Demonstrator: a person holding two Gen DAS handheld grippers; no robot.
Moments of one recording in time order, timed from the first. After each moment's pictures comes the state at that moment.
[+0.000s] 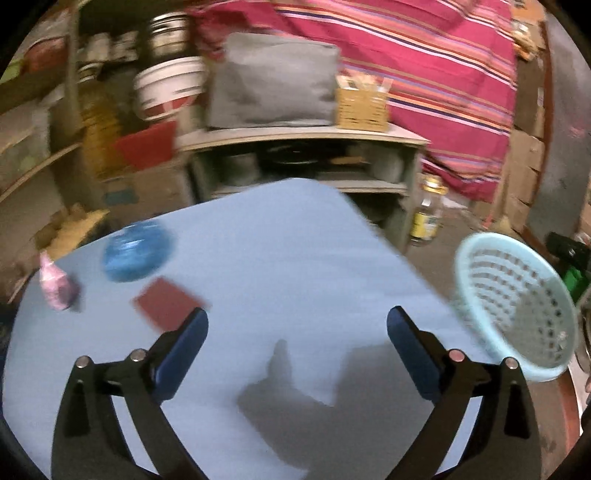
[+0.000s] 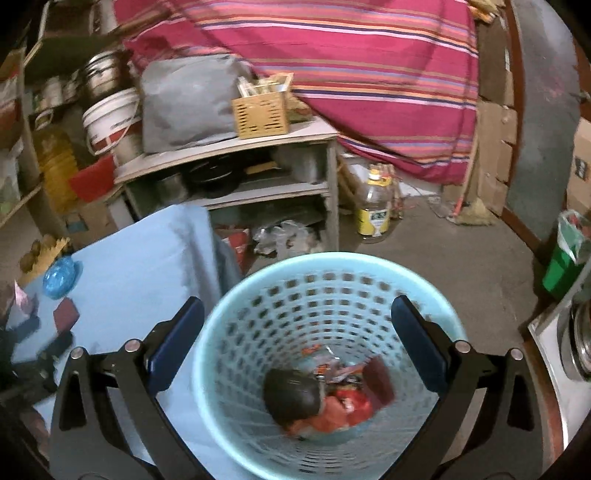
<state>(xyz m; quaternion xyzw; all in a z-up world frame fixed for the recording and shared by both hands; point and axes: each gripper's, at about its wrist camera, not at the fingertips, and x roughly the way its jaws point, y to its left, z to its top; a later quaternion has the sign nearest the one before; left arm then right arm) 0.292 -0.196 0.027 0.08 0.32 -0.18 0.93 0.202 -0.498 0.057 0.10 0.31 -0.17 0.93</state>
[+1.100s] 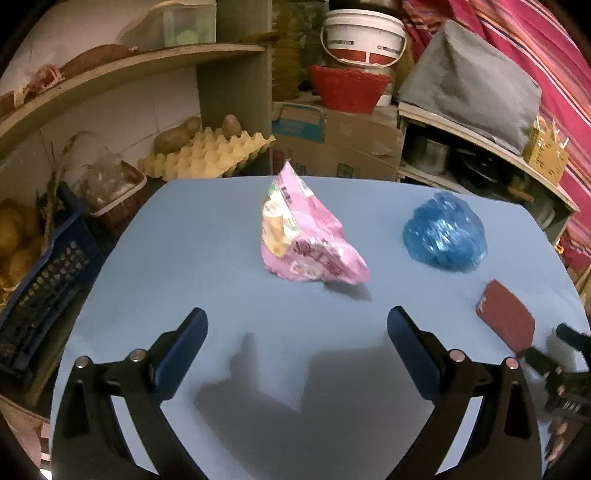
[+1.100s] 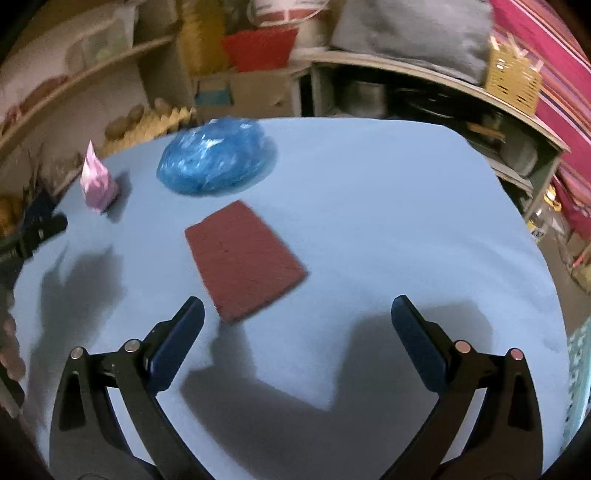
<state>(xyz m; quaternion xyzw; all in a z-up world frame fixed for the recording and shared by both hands) 0.406 0.099 -0.002 -0.02 0.39 0.01 0.92 0.385 -0.196 -0.033 -0.01 0.44 0.07 0.89</state>
